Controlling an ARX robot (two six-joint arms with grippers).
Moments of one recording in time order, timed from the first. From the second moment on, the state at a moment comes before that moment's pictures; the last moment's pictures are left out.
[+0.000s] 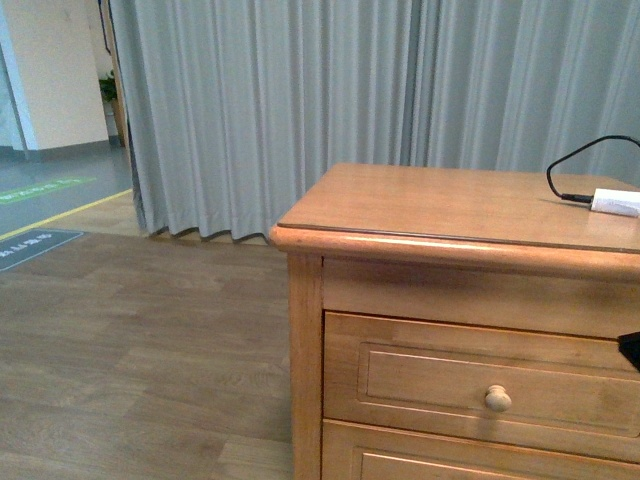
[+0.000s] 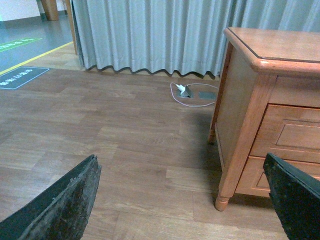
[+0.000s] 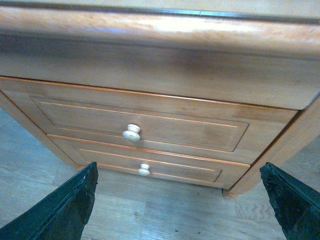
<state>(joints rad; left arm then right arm) 0.00 0.00 0.02 0.00 0.00 0.00 0.06 1.26 0.52 0.33 0.01 0.04</state>
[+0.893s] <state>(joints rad) 0.00 0.00 0.02 0.00 0.00 0.00 0.03 0.62 0.19 0.42 0.01 0.00</state>
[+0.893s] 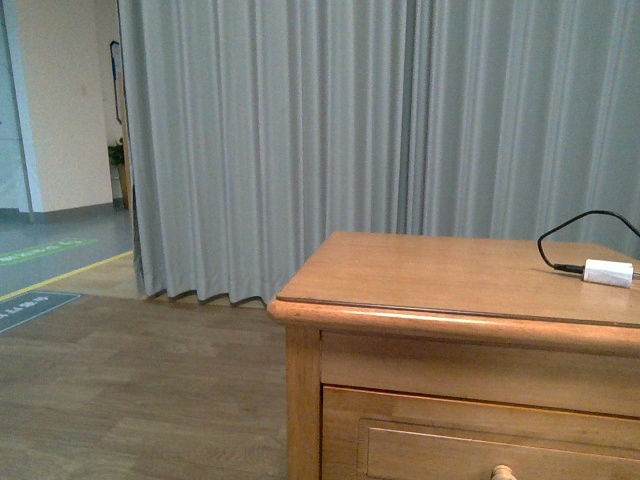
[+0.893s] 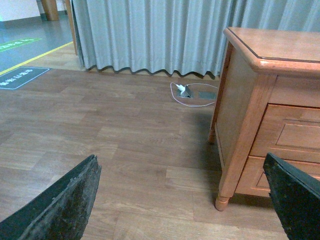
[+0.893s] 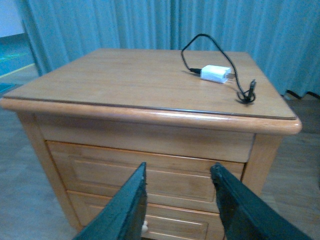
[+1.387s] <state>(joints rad) 0.00 0.00 0.02 0.00 0.00 0.00 0.00 0.40 0.06 0.33 0.00 0.00</state>
